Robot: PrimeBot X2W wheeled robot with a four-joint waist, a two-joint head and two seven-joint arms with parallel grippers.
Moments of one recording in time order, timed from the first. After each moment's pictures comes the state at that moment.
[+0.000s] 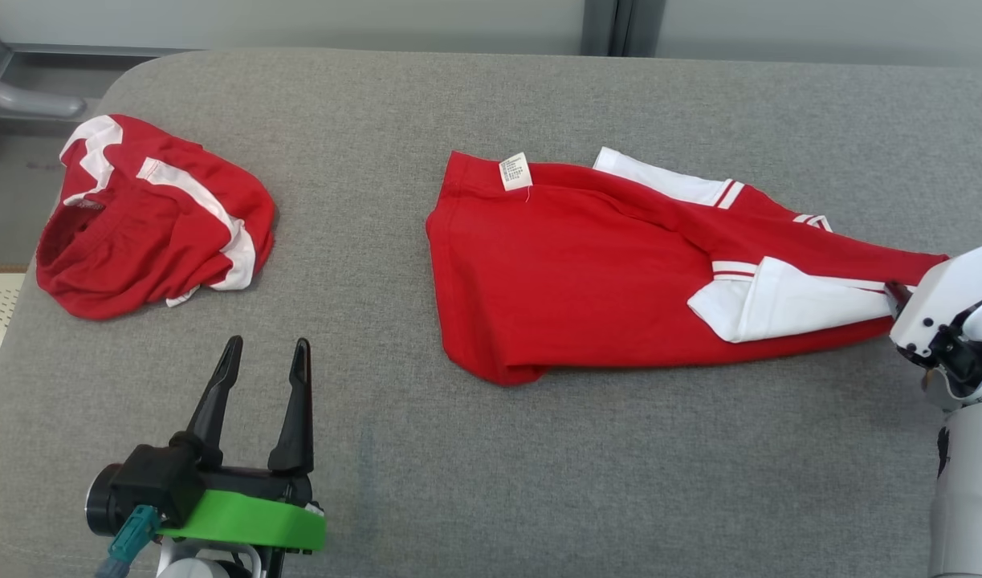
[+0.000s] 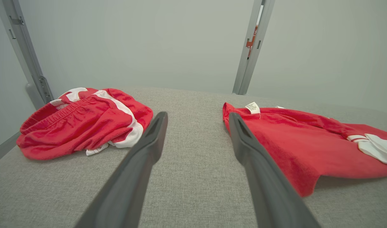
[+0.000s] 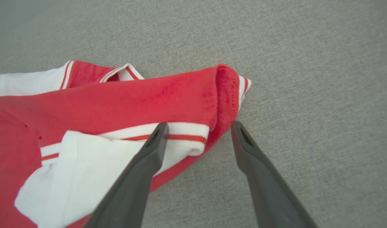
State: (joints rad) left arm -0.04 0.11 -0.13 0.07 -0.29 -0.13 -0.26; right arm -0.53 -0.05 -0.54 0.39 0.01 0.13 0.73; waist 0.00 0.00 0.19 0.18
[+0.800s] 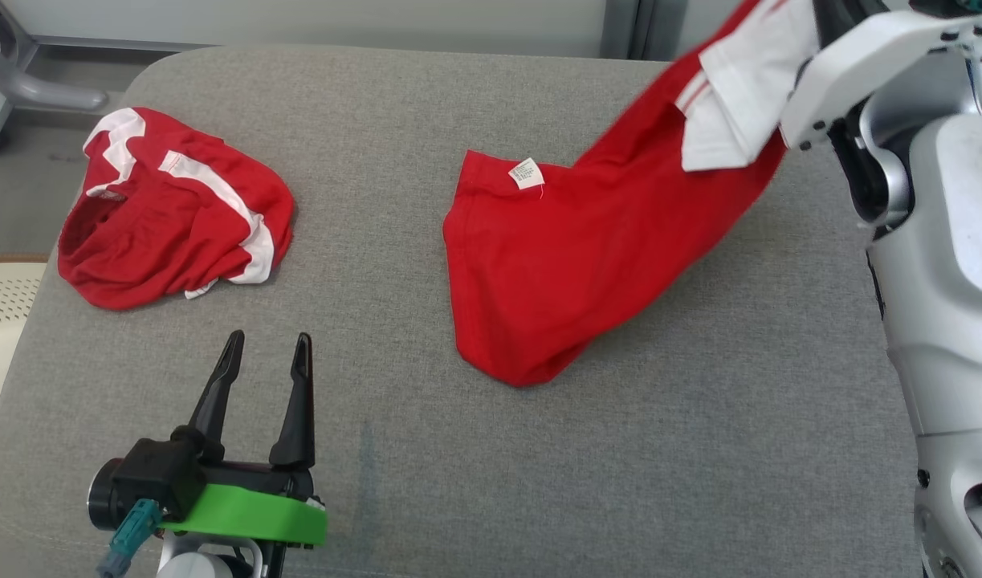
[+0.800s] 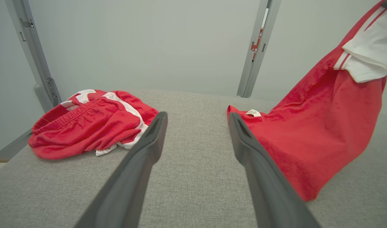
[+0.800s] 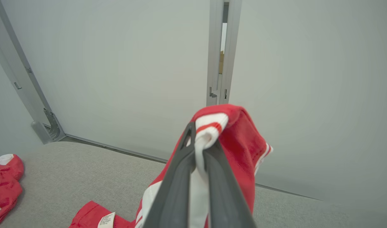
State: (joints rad) left arm -0.05 0.11 -0.13 0.08 -0.29 -0.13 -0.26; right arm -0.88 -0.18 0.04 0.46 0.15 0.13 0.17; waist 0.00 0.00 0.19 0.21
